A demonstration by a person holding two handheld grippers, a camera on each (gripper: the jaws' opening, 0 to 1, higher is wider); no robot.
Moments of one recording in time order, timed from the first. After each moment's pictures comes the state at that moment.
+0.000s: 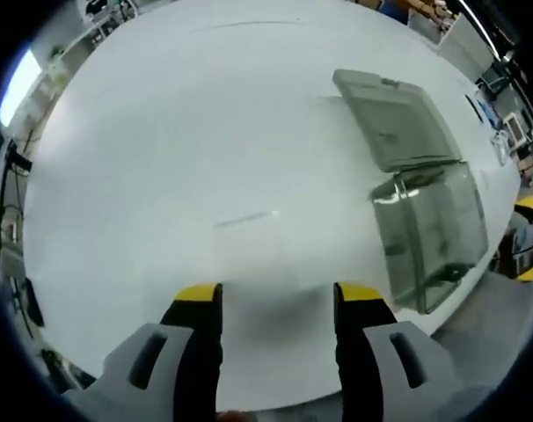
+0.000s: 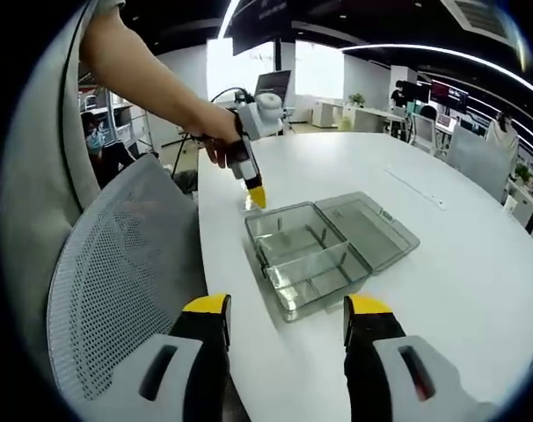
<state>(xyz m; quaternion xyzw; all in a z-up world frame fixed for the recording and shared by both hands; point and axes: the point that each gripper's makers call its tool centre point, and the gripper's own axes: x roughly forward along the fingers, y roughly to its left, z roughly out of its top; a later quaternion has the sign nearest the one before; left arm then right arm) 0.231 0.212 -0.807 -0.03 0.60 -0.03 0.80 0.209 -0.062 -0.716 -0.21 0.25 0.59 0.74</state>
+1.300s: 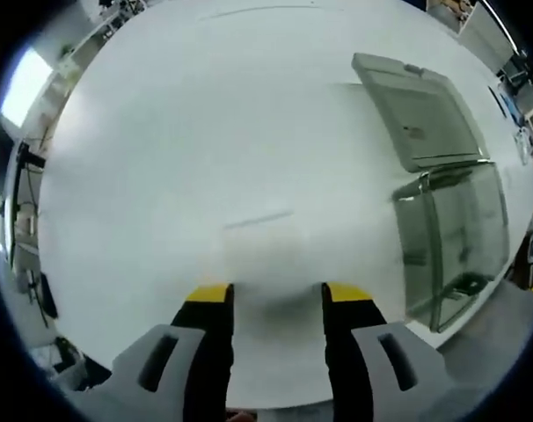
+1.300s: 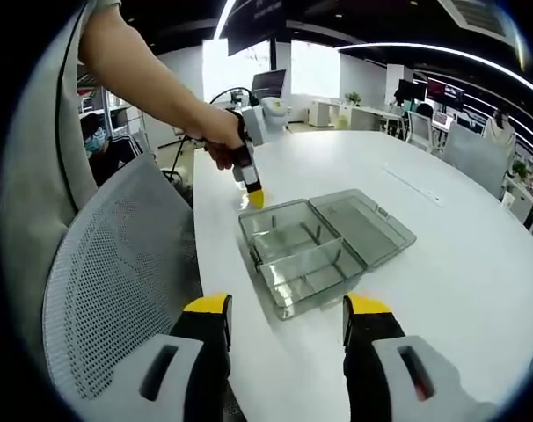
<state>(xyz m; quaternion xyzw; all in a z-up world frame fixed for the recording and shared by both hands) 0.231 0.215 -0.817 0.01 0.62 0.01 0.78 0.211 -0.065 -0.722 -0.20 0.25 0.58 0.75</state>
